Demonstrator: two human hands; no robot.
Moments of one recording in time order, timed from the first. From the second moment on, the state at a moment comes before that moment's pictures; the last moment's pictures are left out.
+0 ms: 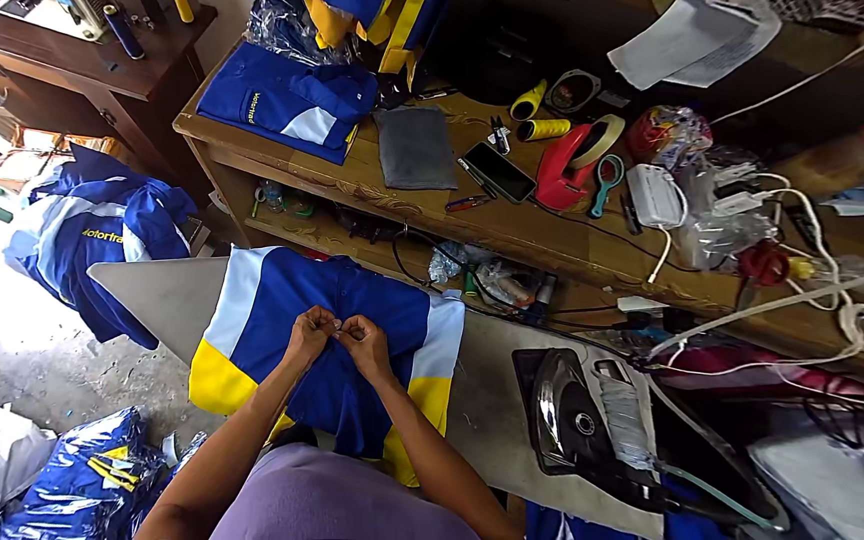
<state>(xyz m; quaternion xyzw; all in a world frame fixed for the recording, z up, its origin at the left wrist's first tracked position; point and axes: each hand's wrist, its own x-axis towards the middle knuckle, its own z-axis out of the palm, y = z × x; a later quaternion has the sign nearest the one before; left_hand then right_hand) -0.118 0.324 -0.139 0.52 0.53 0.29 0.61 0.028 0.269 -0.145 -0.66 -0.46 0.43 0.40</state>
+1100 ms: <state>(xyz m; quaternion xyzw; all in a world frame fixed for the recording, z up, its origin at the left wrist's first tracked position) -0.116 0.321 -0.132 0.59 0.55 0.21 0.55 0.004 0.263 -0.147 -0.66 -0.56 0.30 0.40</state>
